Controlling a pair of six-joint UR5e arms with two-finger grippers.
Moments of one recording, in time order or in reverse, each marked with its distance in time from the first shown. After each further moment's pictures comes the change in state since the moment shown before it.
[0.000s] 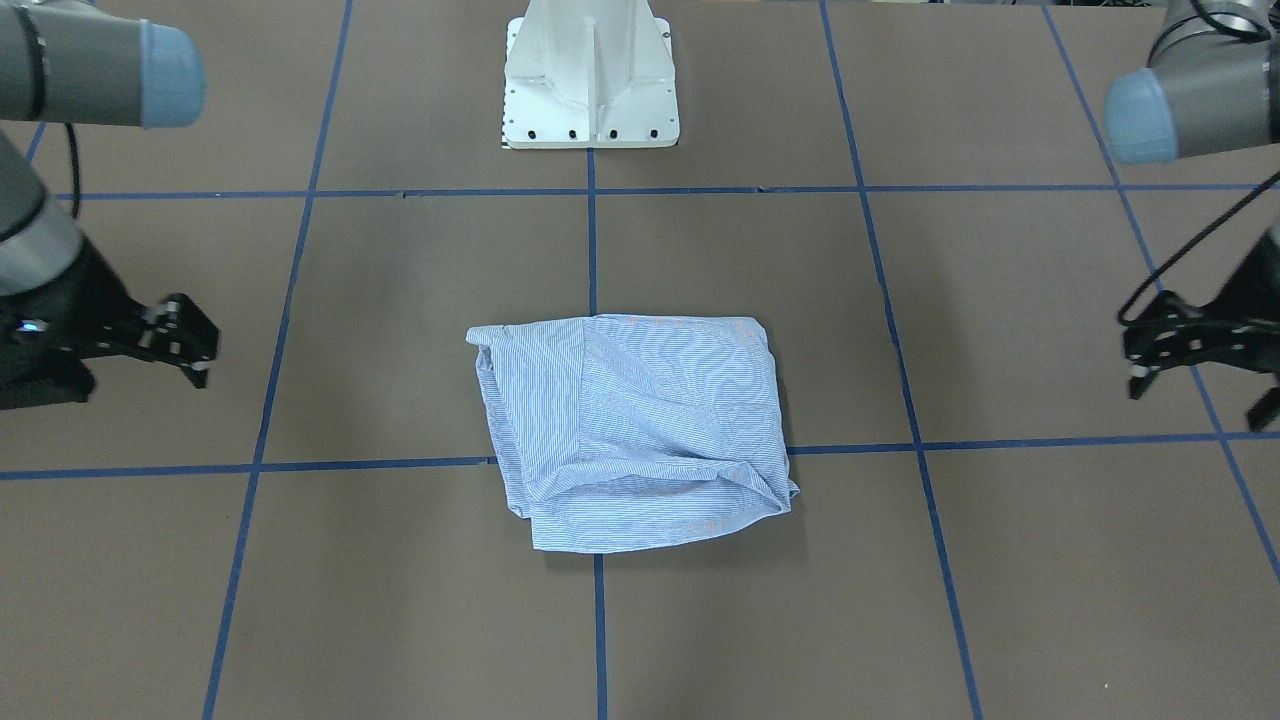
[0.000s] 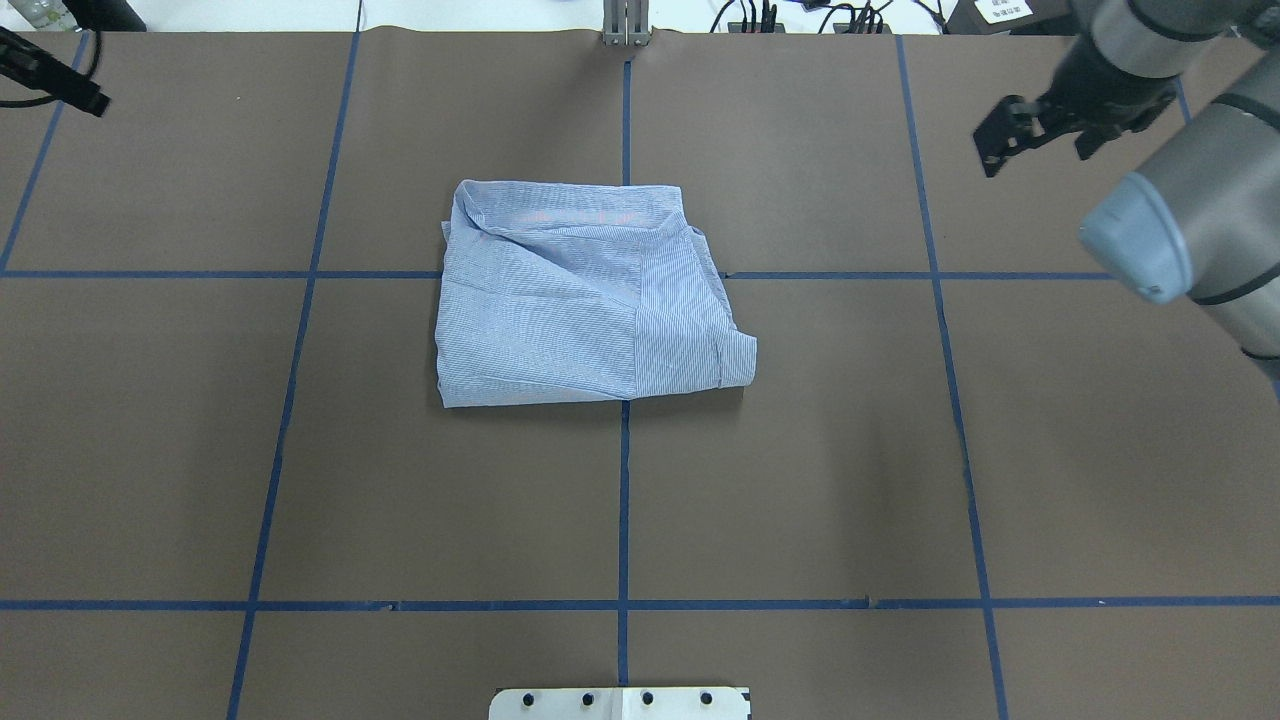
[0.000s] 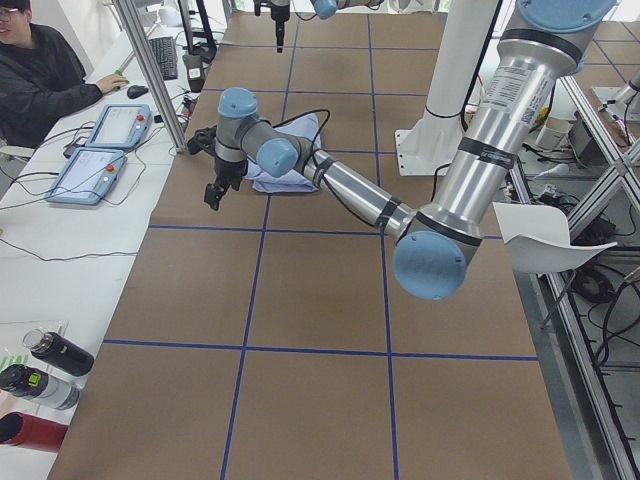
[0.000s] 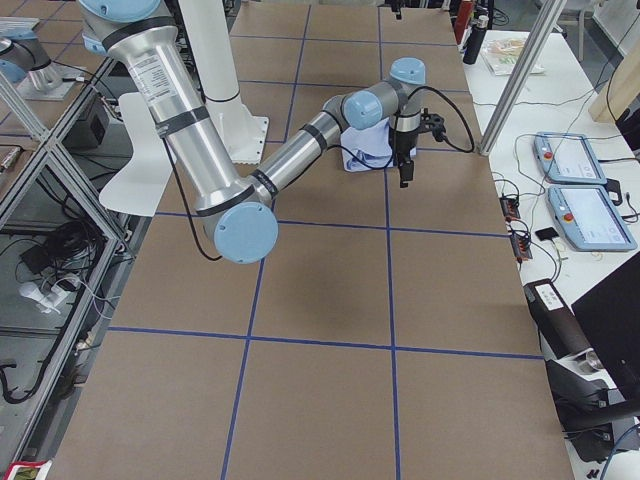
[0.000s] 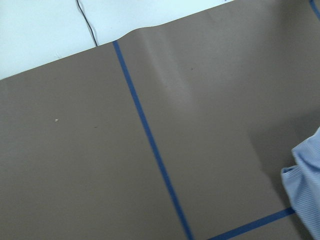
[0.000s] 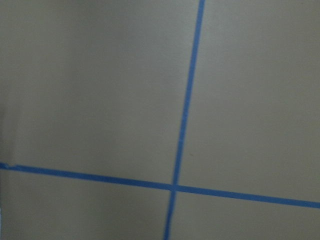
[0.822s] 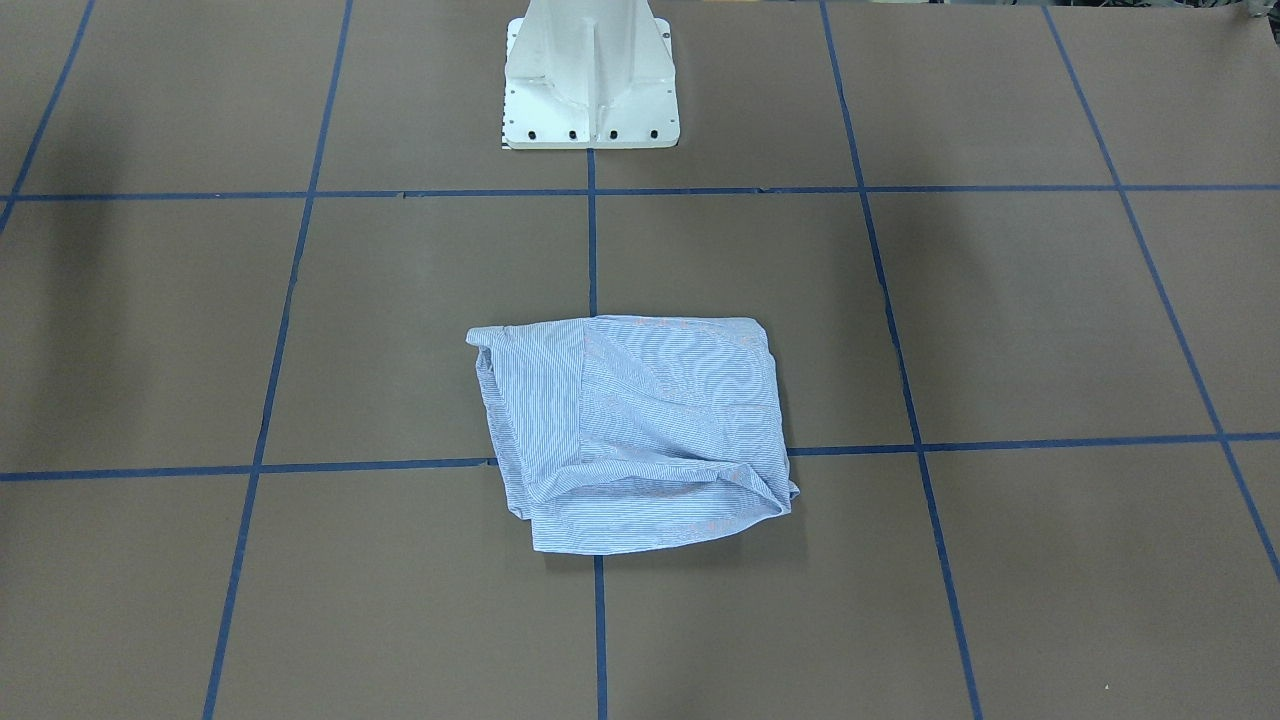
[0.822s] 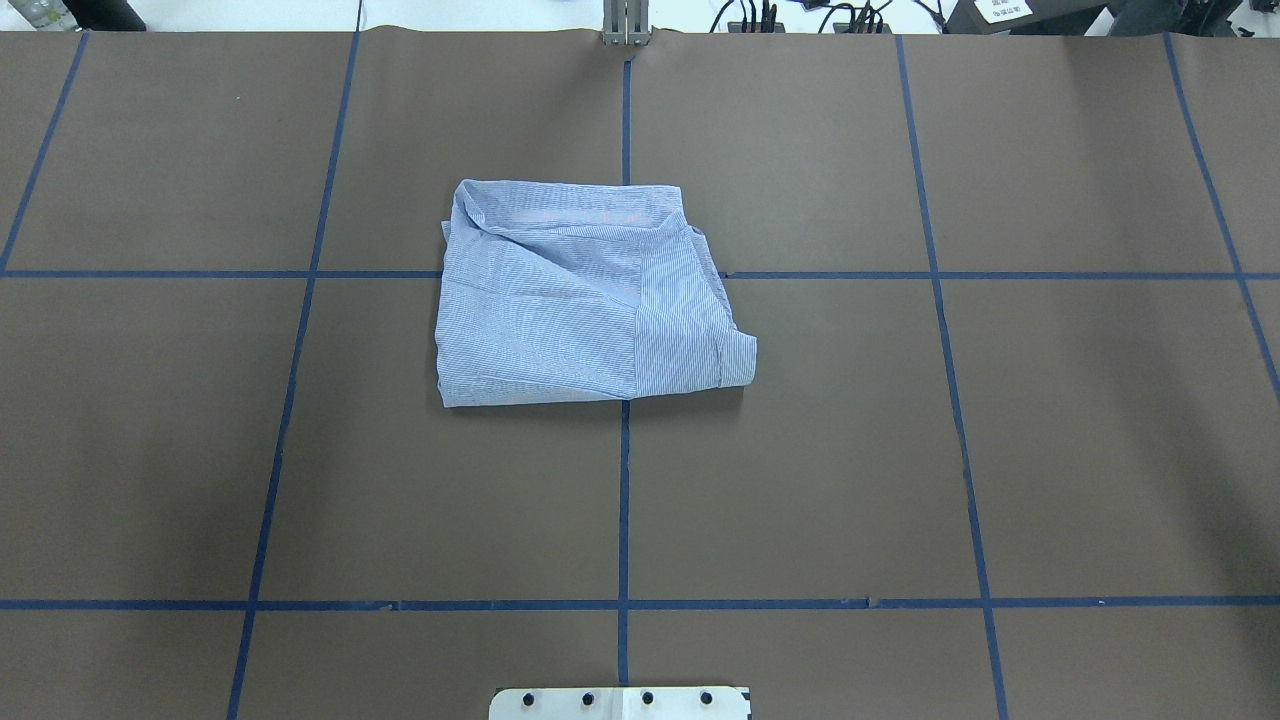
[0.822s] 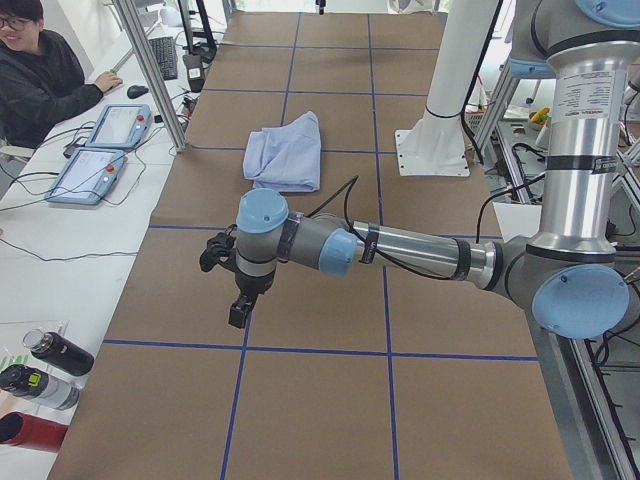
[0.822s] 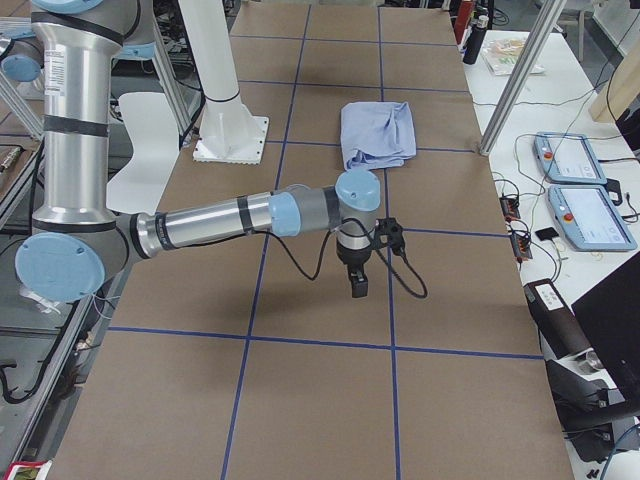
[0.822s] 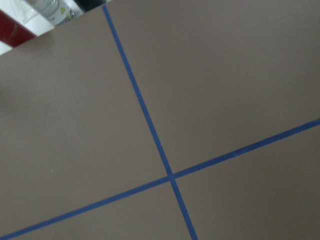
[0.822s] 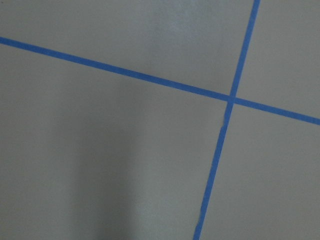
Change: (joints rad) left arm -0.247 0.320 -0.006 -0.021 -0.096 0.153; right arm 0.312 -0.540 0.031 0.237 0.153 -0.407
